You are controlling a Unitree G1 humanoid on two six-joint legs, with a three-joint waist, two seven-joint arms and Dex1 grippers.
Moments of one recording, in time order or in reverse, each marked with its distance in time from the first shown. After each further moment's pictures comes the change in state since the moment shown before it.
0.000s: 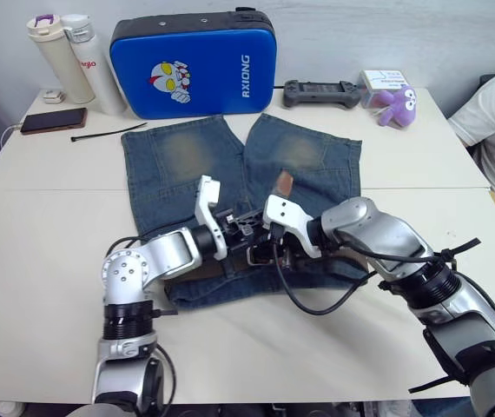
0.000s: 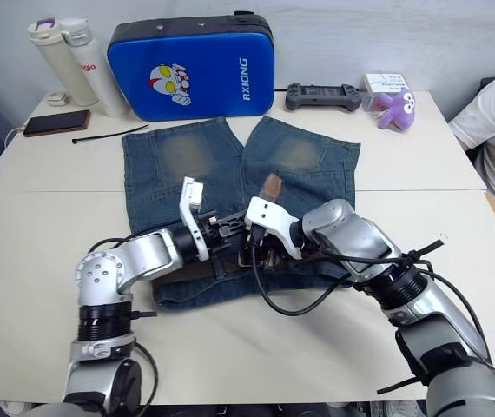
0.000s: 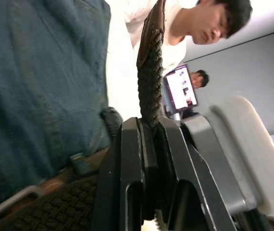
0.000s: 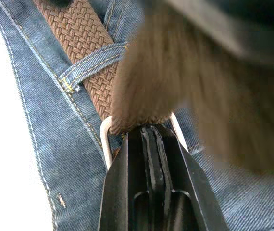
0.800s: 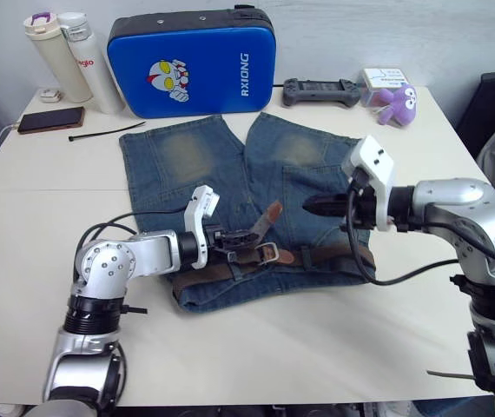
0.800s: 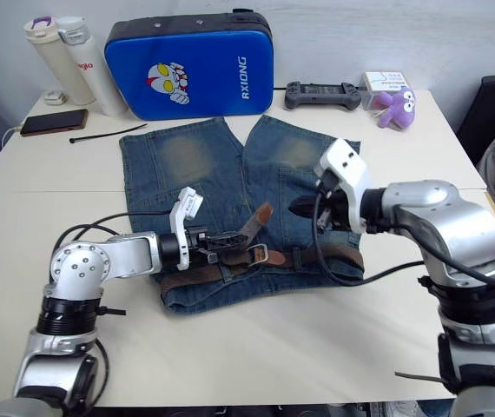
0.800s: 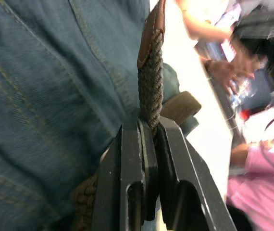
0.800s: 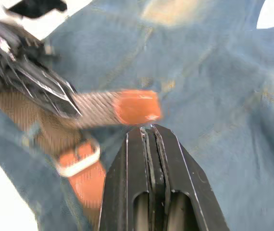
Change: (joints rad) left arm -0.081 0.311 -0.296 -0.103 0.393 0.014 -0.439; right arm 0.177 -0.194 -0.464 -0.245 0.200 0.148 -0.046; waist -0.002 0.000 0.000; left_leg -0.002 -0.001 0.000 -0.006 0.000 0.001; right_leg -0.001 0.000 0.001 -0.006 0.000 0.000
